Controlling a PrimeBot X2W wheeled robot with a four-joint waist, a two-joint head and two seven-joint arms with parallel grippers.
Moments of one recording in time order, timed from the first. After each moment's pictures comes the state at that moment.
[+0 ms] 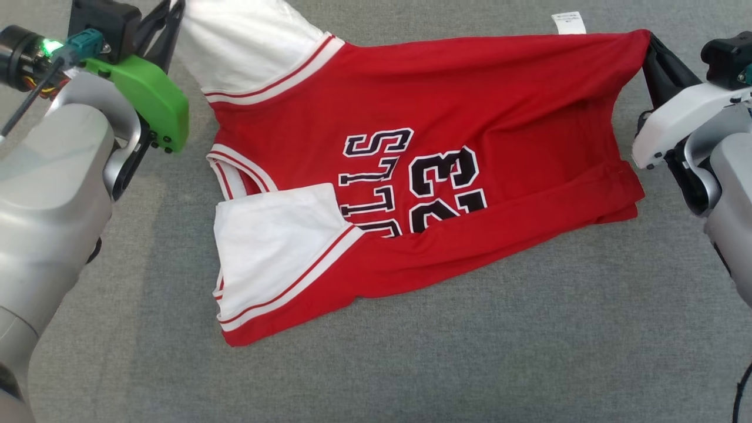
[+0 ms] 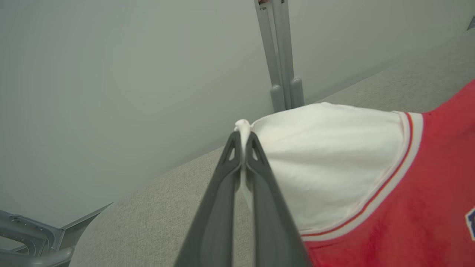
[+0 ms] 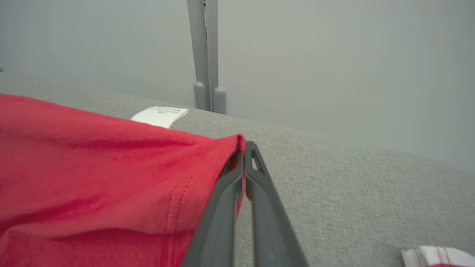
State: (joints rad) left arm -1.23 0.43 -1.15 0.90 -0.87 -0.06 -0.26; right arm -0.94 -0.45 0.54 0.88 0.57 0.13 -0.26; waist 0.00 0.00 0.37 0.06
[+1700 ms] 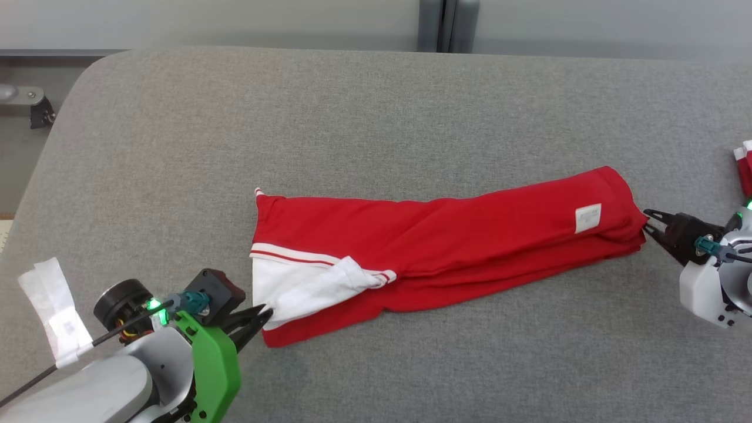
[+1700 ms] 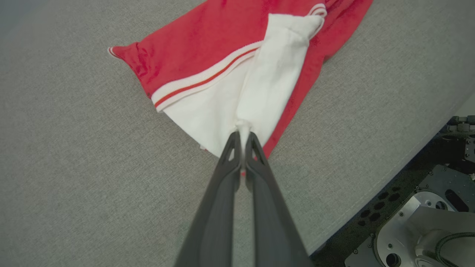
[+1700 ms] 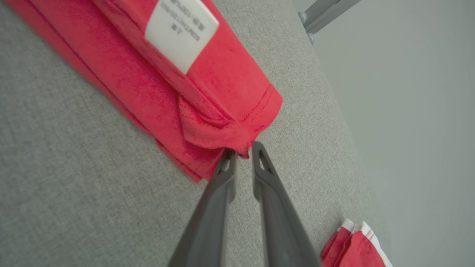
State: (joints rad) left arm -0.70 0.86 -1.28 -0.05 -0.89 0.03 0.20; right arm -0.81 -0.85 1.22 0.64 0.38 0.13 -0.26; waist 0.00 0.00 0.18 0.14
